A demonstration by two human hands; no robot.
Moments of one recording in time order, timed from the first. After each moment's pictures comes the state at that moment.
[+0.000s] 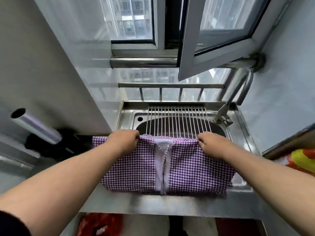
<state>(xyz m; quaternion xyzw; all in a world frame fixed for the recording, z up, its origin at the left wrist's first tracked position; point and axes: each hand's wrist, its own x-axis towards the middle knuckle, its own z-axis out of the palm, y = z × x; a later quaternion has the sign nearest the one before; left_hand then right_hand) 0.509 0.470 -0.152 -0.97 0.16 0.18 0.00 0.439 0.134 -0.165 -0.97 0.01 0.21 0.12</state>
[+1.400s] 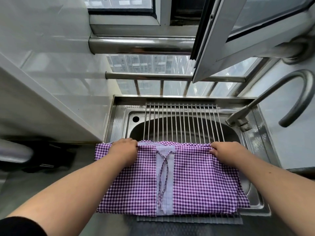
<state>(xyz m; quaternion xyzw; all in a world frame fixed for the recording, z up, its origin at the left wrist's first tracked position) 0.592 0.464 -0.281 -0.95 0.13 0.29 0.02 0.519 0.087 -0.253 -0.93 0.07 0.37 0.01</state>
